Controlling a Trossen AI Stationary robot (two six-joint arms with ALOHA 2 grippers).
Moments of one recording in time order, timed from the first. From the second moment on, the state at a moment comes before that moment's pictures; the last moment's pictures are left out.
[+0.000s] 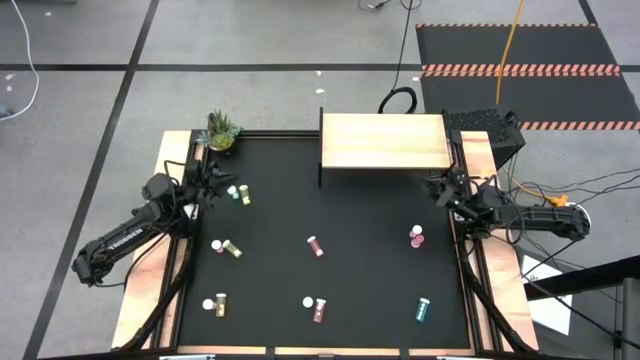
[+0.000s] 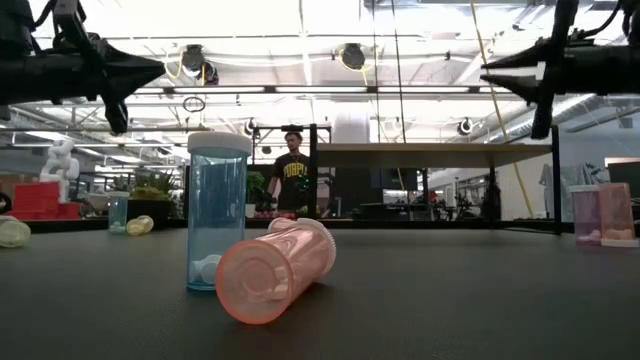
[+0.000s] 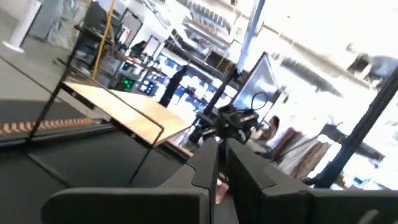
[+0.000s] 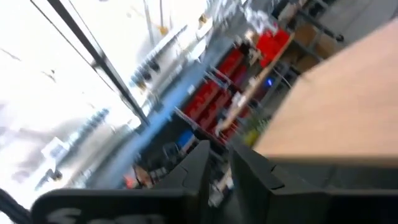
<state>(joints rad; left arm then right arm) 0.65 0.01 0.01 0.27 0.39 -0.68 -0.08 0.11 0.01 0.37 0.43 0.86</state>
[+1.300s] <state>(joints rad) 0.65 0.83 0.63 -0.65 -0.04 -0.50 -0.10 0.70 0.19 0.97 0.47 0.48</state>
